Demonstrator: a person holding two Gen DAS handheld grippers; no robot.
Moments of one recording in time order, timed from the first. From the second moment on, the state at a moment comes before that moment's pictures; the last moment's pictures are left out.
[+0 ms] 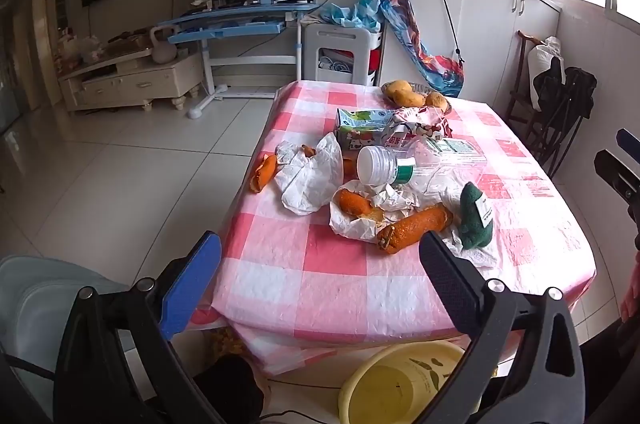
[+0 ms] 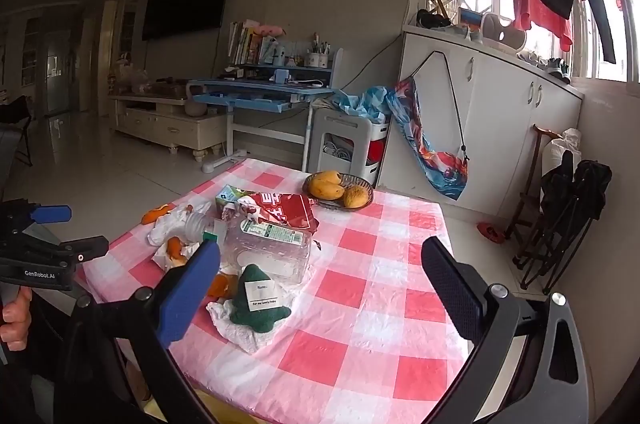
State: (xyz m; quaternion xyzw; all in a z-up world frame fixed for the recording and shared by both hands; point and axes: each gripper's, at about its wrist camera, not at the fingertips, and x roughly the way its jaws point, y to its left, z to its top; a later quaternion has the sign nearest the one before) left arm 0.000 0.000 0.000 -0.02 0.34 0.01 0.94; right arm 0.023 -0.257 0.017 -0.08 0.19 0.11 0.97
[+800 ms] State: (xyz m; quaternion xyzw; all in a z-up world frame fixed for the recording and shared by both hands) left arm 0.001 0.007 0.000 -0.04 0.35 0.01 0.94; right arm 0.036 -0.242 -0.003 -0.09 0.26 0.15 0.95
